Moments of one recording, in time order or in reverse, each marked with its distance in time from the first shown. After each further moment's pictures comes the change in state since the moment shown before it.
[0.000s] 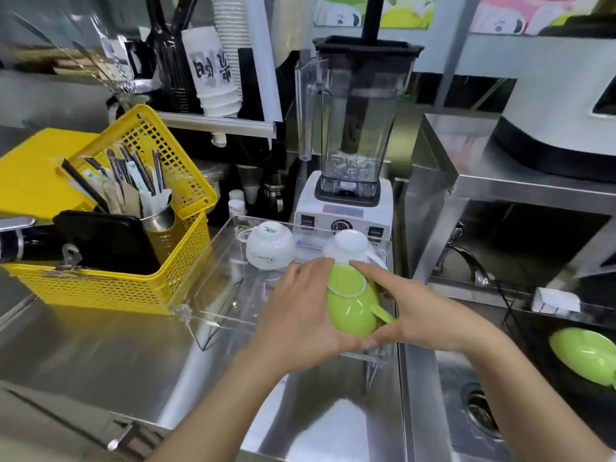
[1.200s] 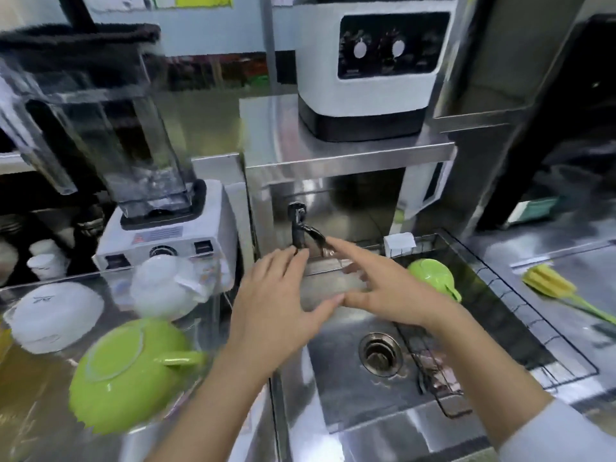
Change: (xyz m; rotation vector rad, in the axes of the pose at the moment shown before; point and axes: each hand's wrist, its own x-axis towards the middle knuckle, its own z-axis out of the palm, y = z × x) left_hand 0.075 0.130 0.109 0.145 -0.060 0.316; right_hand -0.105 0.129 -0.072 0.084 0.376 0.215
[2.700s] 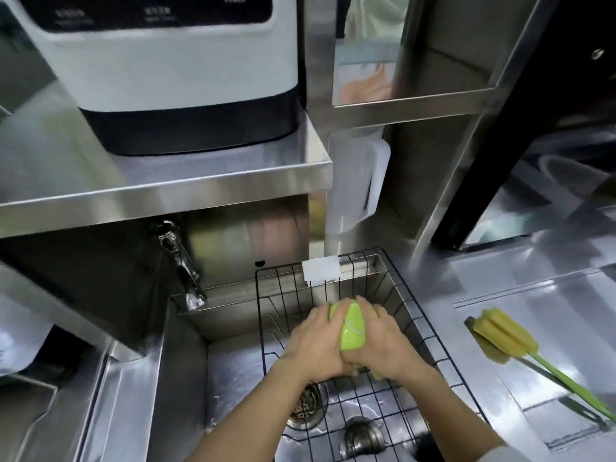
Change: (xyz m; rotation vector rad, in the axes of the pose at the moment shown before) left_hand 0.140 0.129 0.277 -0.195 -0.565 0.059; right_hand 0.021 0.282 -0.043 -0.084 0.007 0.512
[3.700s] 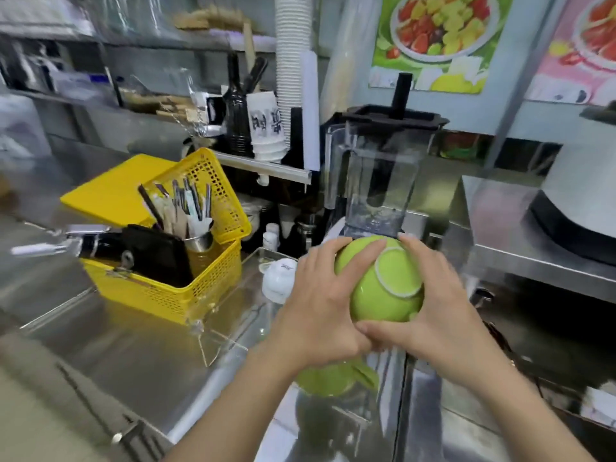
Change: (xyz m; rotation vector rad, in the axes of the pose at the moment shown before) left_hand -0.409 -0.129 -0.249 0.124 1.013 -0.193; right_hand -0.204 -0.410 0.066 0.089 0.135 -0.981
